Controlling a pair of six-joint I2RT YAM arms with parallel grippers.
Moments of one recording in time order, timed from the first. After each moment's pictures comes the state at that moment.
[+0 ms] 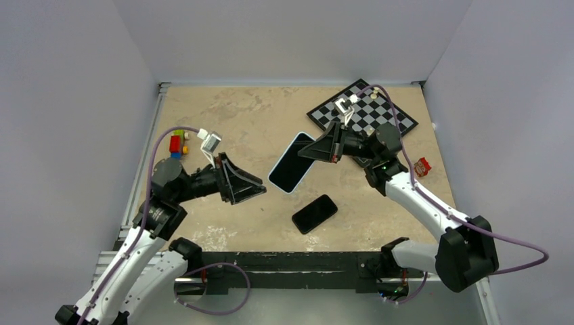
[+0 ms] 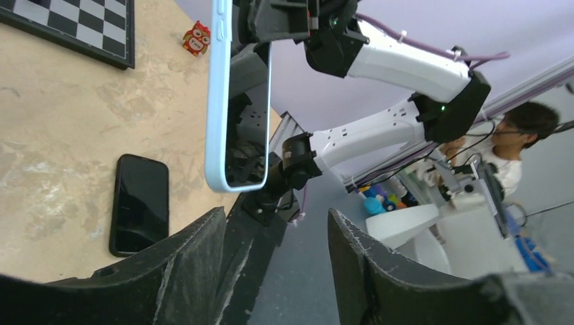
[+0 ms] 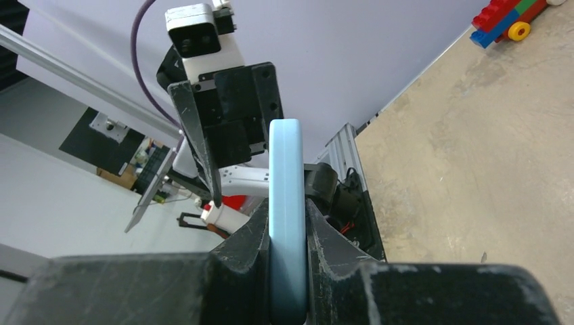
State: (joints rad) left arm -0.46 0.66 0.71 -0.05 0.78 -0.82; right arm 0.44 1.21 0.79 0.68 -0.97 1.14
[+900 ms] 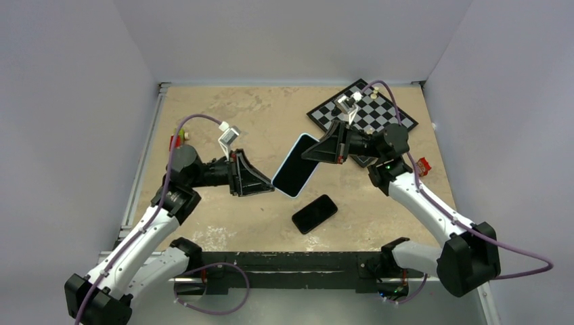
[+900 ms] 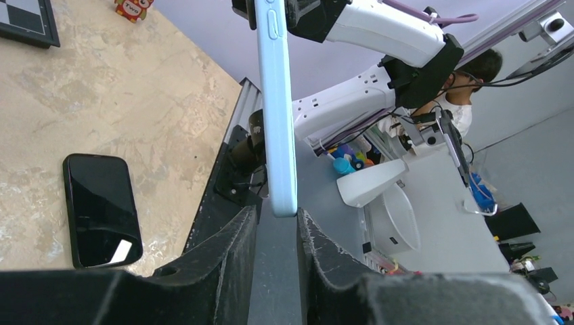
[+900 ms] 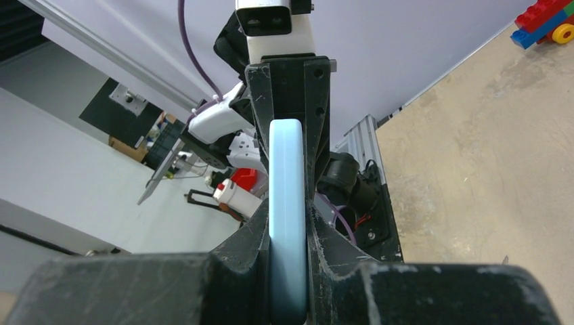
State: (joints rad) left arm -0.46 0.81 0.69 0.15 0.98 -0.84; right arm 0.41 1.17 0.82 0.71 -1.07 1.20
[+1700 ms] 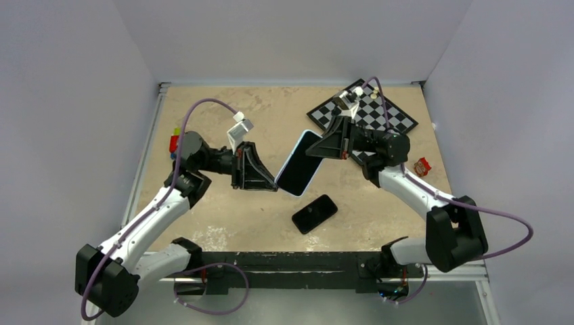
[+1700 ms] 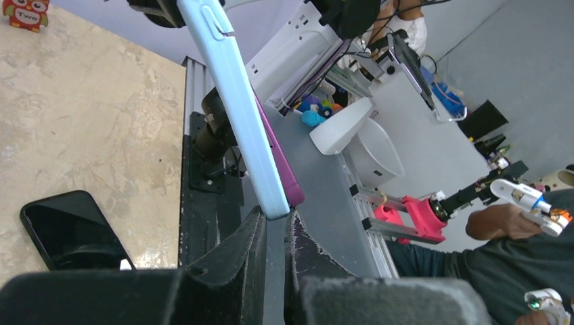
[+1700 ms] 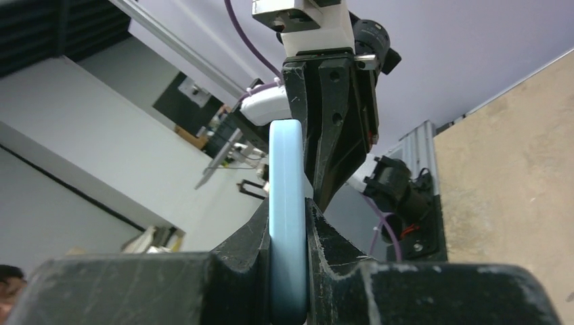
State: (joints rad) left arm -0.47 1.01 0.75 0.47 1.24 -0.87; right arm 0.40 1.33 0.81 1.31 -1.14 1.64
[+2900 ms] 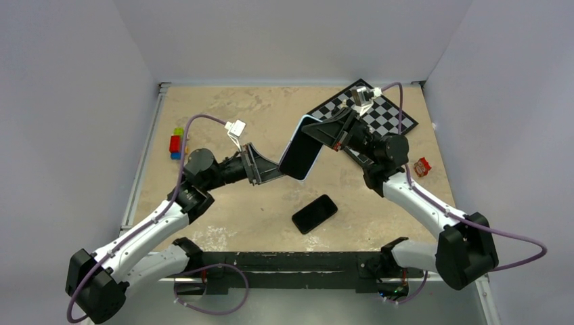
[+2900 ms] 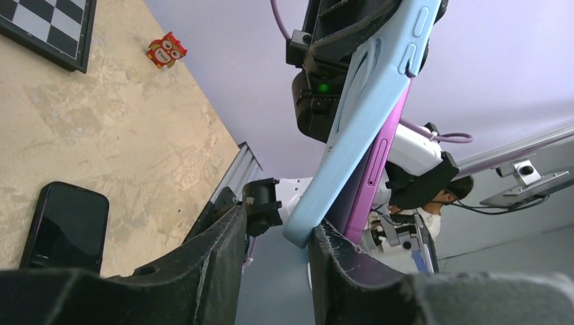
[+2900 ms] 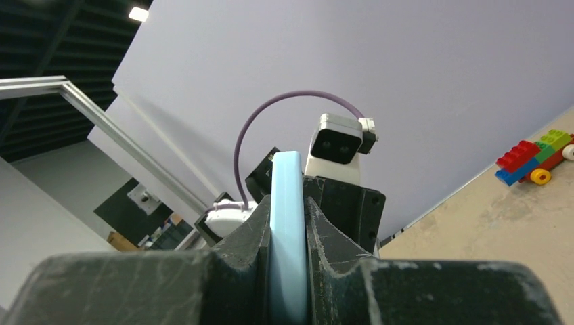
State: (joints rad) left arm -0.62 0.94 0.66 0.34 0.59 -1.09; right arm 0.46 1.22 0.78 1.10 -0.71 1.37
